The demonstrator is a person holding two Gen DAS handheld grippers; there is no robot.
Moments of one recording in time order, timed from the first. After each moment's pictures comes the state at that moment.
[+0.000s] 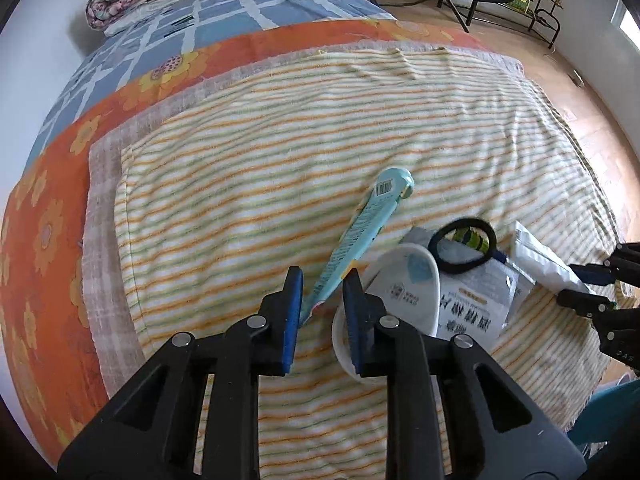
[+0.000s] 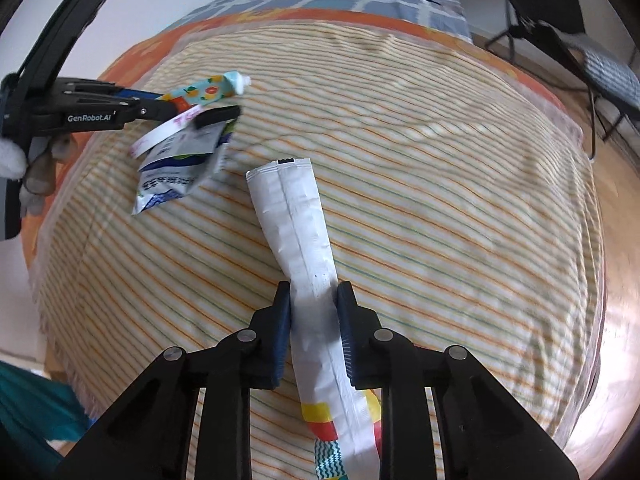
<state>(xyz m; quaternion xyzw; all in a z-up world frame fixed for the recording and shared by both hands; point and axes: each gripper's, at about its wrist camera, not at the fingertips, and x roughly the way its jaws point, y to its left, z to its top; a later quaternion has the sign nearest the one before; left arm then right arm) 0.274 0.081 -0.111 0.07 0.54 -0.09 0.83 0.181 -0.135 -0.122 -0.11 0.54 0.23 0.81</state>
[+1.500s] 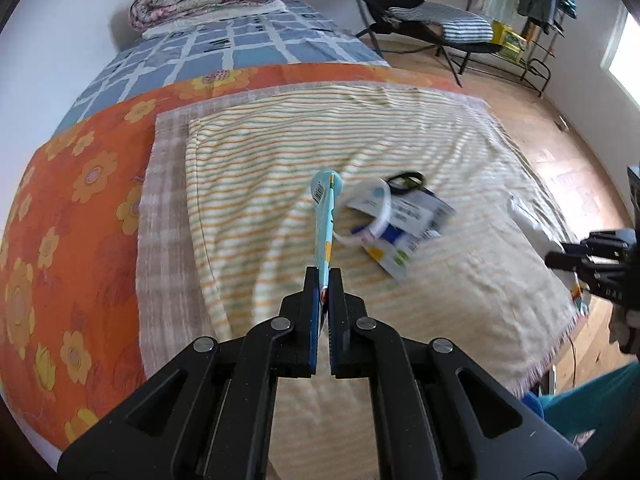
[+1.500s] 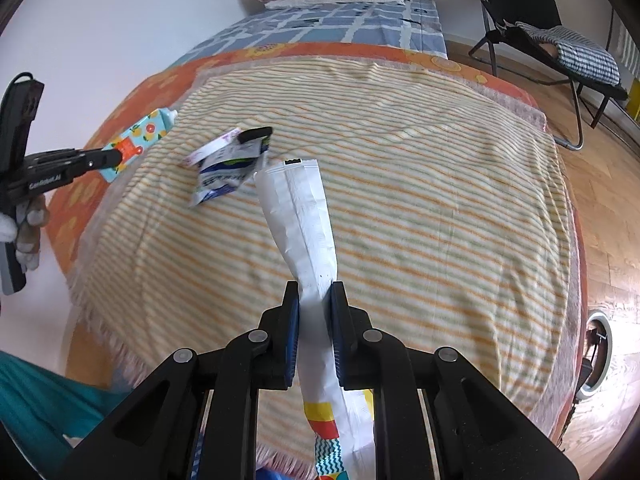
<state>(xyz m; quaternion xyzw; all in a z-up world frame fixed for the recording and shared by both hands) 0.140 0.121 -0.047 0.01 0.48 -0.10 0.87 0.118 -0.159 -0.073 -0.06 0.50 0.23 0.83</state>
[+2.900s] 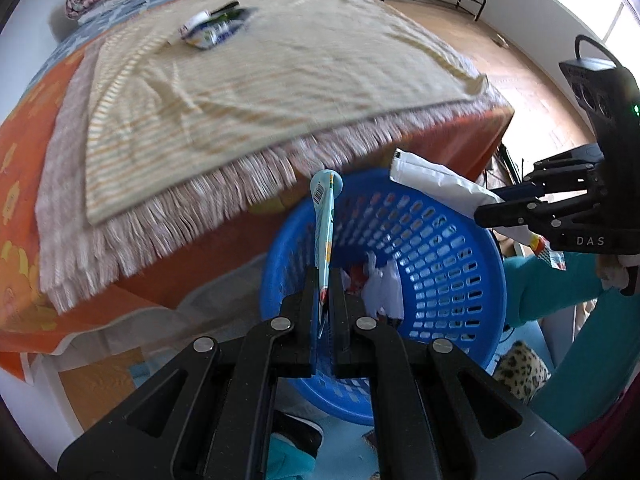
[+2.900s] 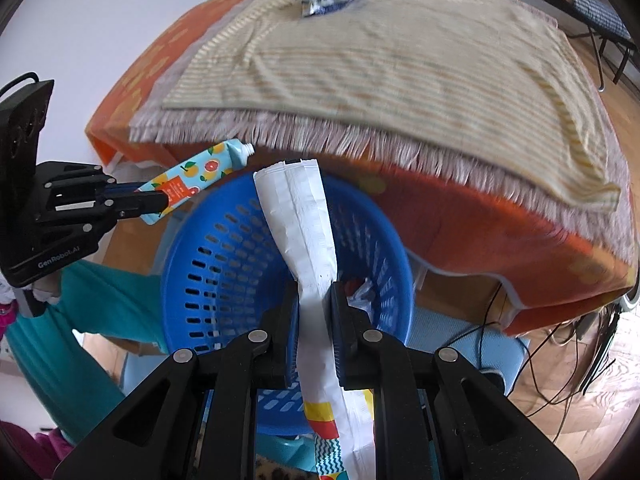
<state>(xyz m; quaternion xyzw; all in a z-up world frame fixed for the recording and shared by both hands) -0.097 0.015 -0.119 0.06 0.55 -0.19 0.81 -0.087 -0.167 -0.133 -0.06 0.58 0.27 0.77</state>
